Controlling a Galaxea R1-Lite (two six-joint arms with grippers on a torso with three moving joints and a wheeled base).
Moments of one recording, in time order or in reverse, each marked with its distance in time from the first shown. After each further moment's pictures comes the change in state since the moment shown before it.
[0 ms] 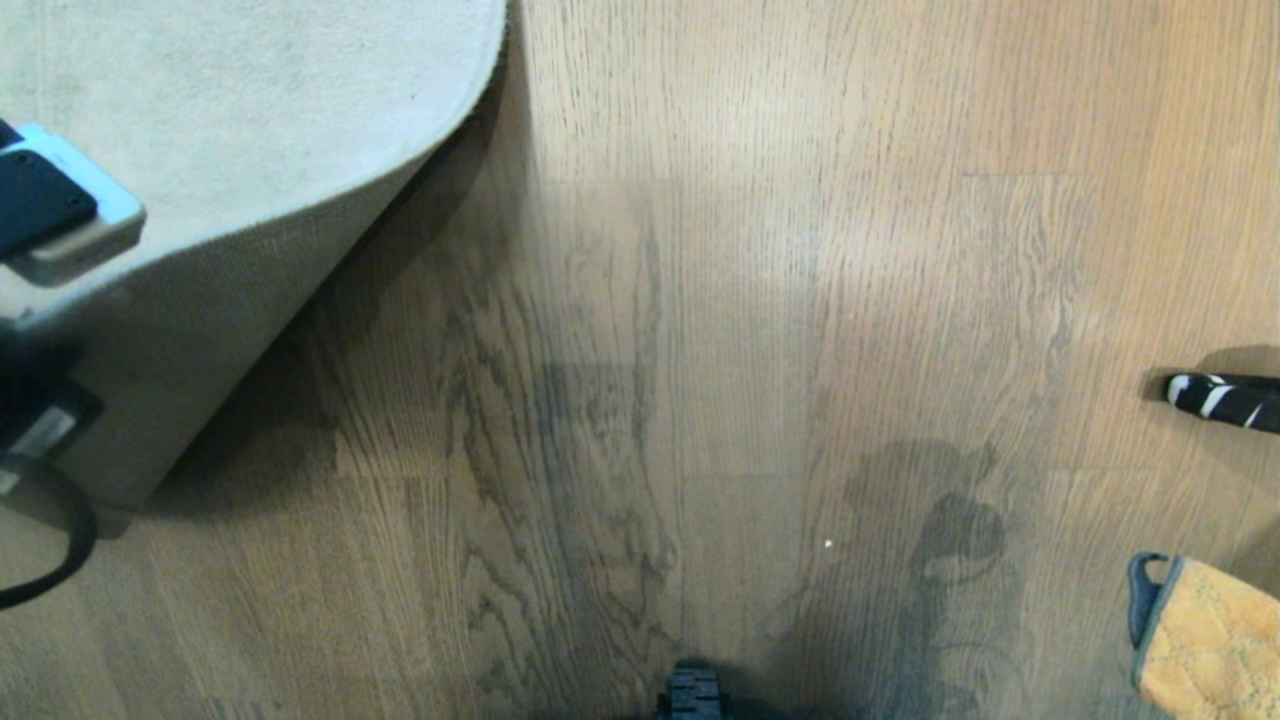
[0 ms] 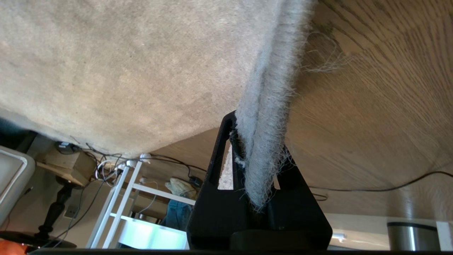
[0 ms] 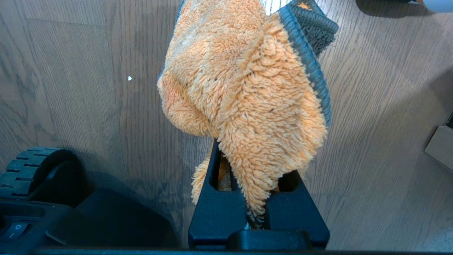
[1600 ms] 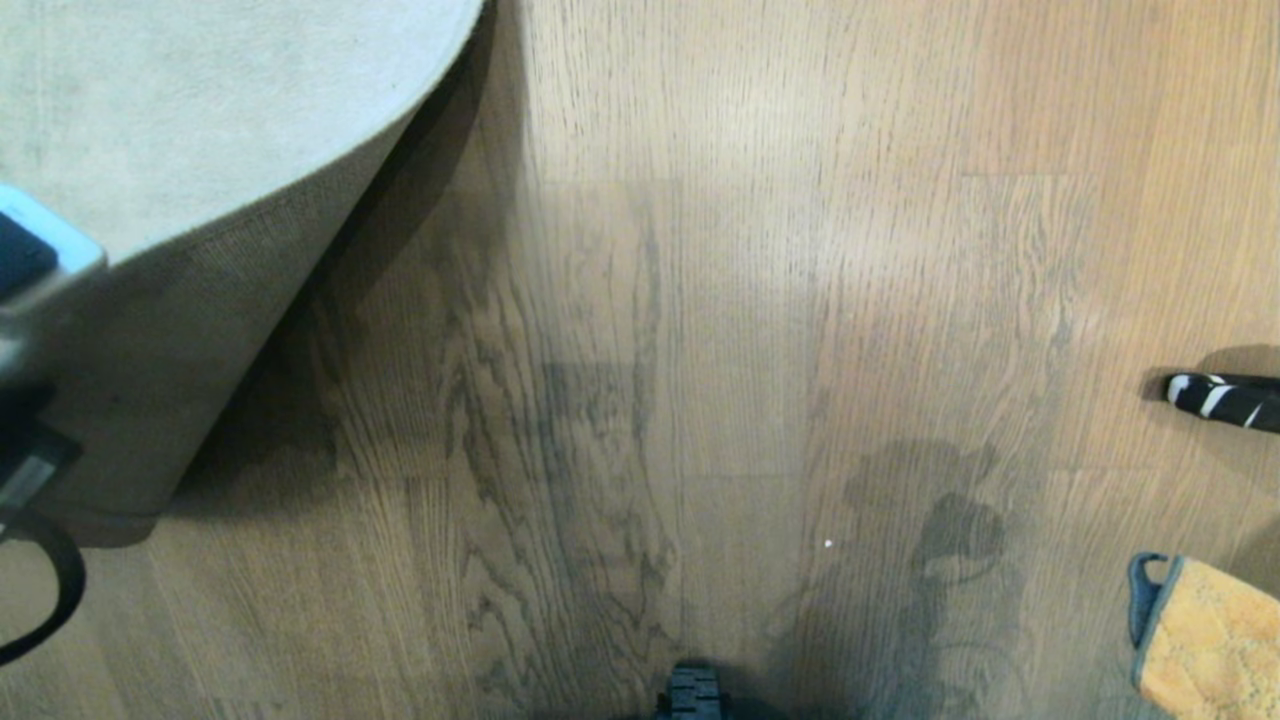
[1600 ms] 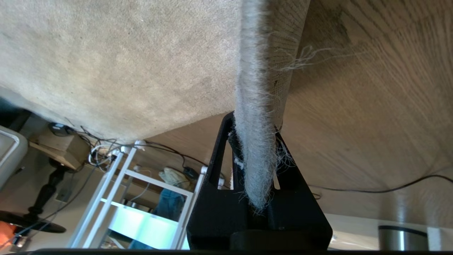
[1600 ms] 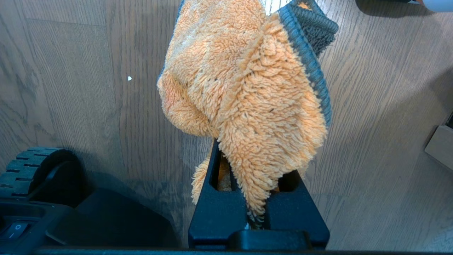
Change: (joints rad) left arm 0.001 -0.067 0.134 -0.052 0.043 -0.067; right arm 0.000 0.000 0.000 0.000 0.000 0.000
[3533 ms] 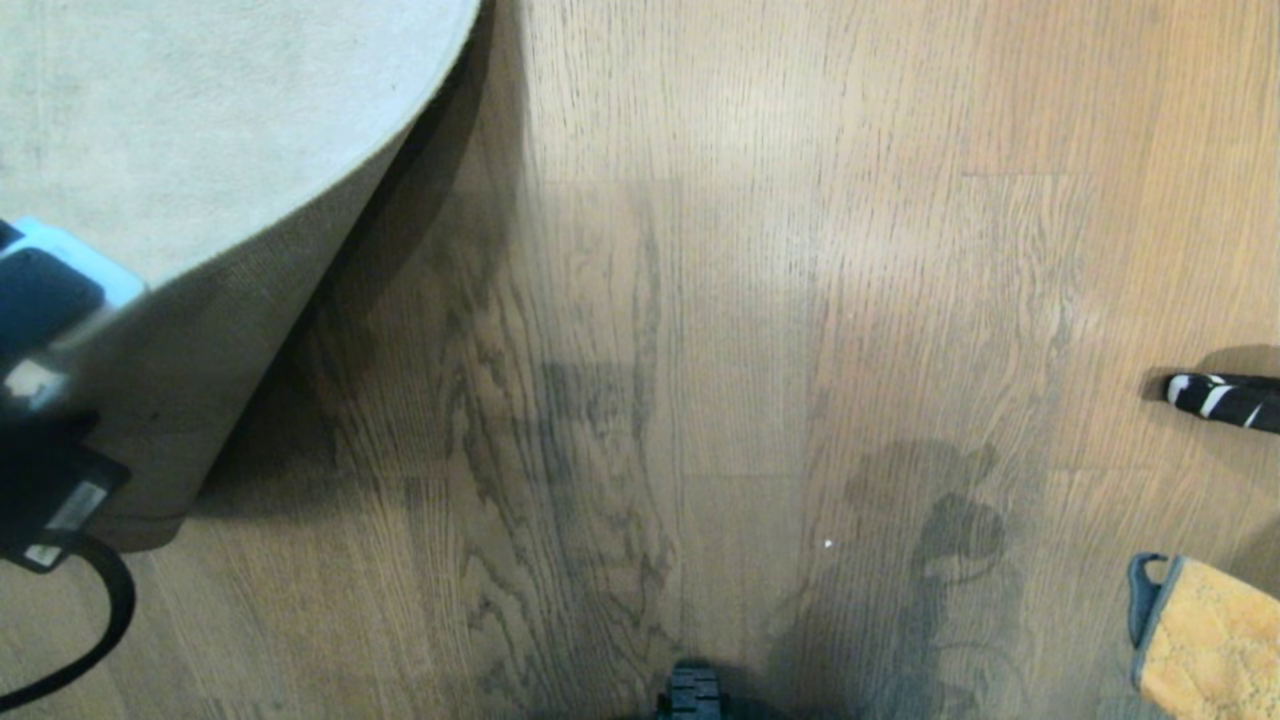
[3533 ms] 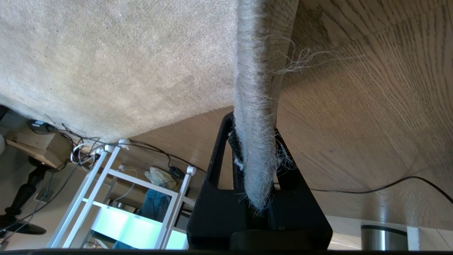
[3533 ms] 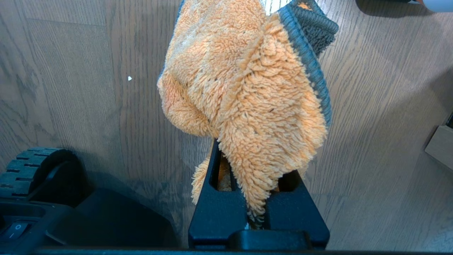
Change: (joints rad) left arm -0.027 0.013 0.075 -0.039 -0.001 -0.082; right arm 0.000 0.000 0.000 0.000 0.000 0.000
